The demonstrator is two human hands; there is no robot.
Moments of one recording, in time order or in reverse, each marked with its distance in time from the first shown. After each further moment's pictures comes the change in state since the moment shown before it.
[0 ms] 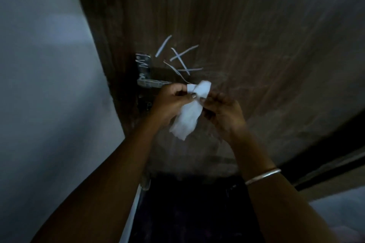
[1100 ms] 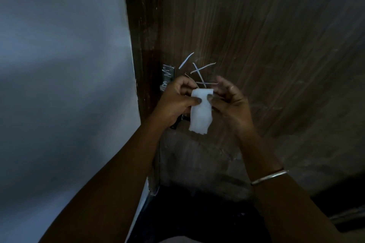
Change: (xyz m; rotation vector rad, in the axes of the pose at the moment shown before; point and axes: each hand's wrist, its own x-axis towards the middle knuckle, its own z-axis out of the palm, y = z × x) left_hand -0.033 0.043 -0.004 -0.112 0.165 0.051; right_hand 0.000 -0.032 -0.004 -0.162 -0.230 -0.373
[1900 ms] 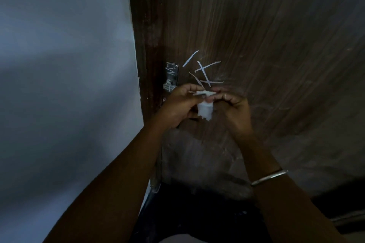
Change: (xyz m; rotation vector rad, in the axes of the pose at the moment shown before) left_hand 0.002 -0.005 0.001 -0.121 -0.055 -0.171; right_hand 0.004 0.013 0.012 -0.066 -0.004 -0.114
